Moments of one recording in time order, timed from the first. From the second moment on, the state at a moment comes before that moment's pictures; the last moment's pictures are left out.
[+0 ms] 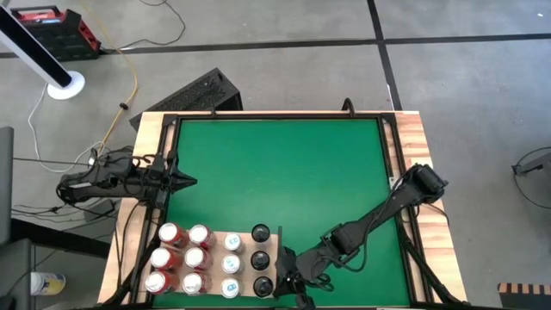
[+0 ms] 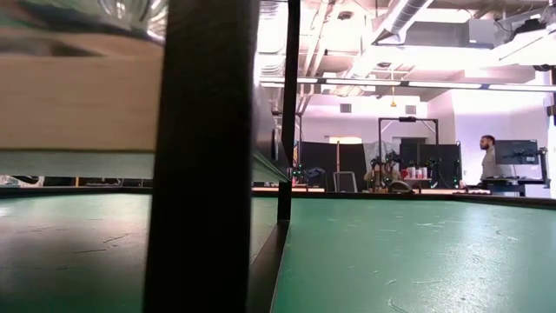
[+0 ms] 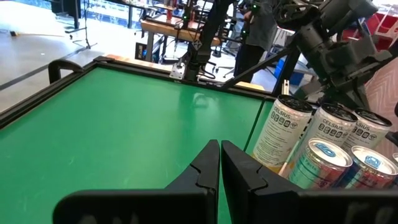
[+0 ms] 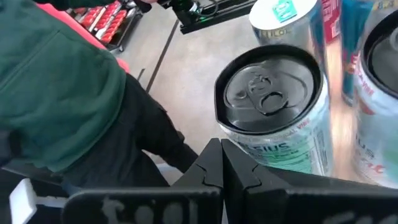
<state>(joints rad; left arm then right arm) 0.01 0.02 0.42 -0.44 0.02 -0.22 0.57 1.89 1.48 -0.03 -0.07 0.60</state>
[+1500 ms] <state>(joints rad) 0.01 0.02 0.42 -0.30 -0.19 0.11 0.08 1.11 0.85 0.16 -0.03 0.15</state>
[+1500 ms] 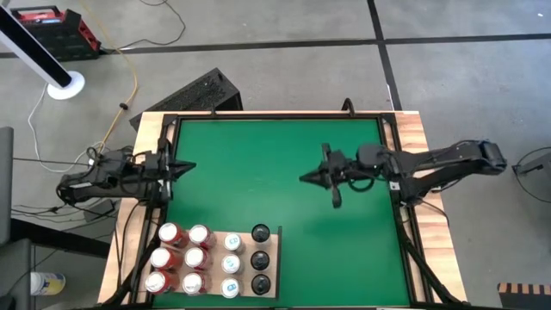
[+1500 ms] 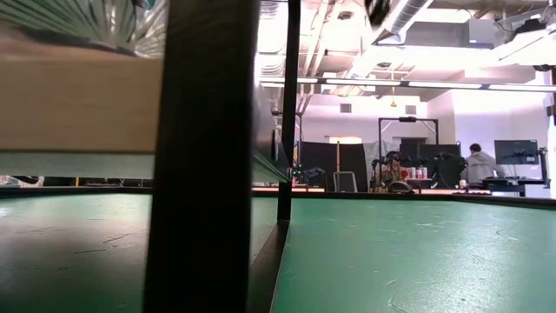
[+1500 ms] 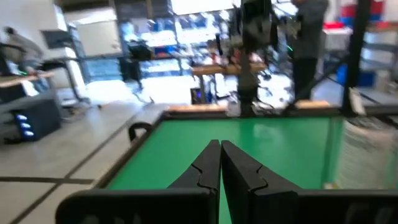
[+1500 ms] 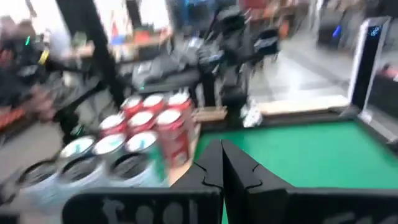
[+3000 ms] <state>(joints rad) 0.18 0.02 0.06 -0.13 -0.01 -0.31 -0.72 1.03 0.01 1.23 -0.68 0.50</state>
